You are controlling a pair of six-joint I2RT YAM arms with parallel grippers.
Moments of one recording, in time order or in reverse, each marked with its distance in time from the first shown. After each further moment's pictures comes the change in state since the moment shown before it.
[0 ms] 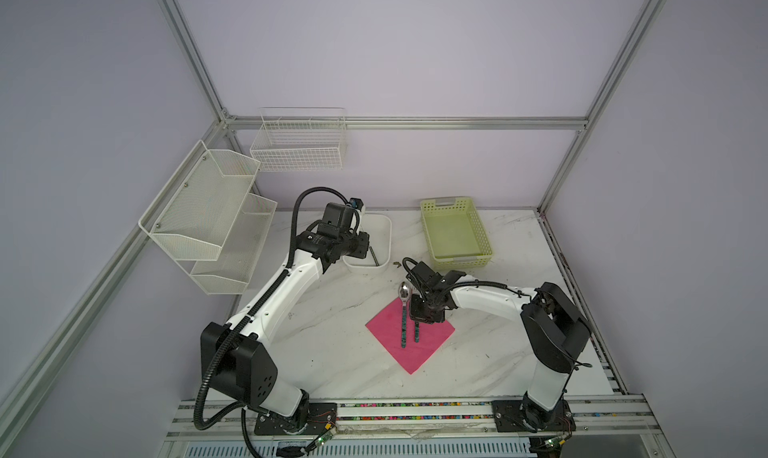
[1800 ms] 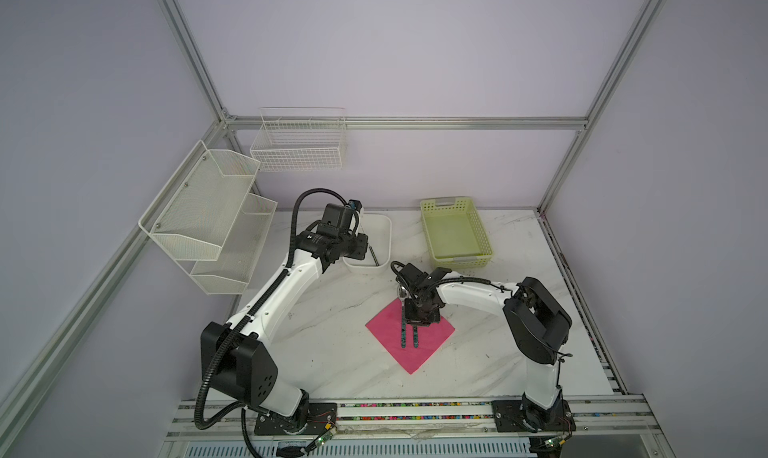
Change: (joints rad) left arm 0.007 0.003 0.000 -0.025 -0.008 0.000; right arm 0.035 0.117 0.138 -0.155 0.014 -0.051
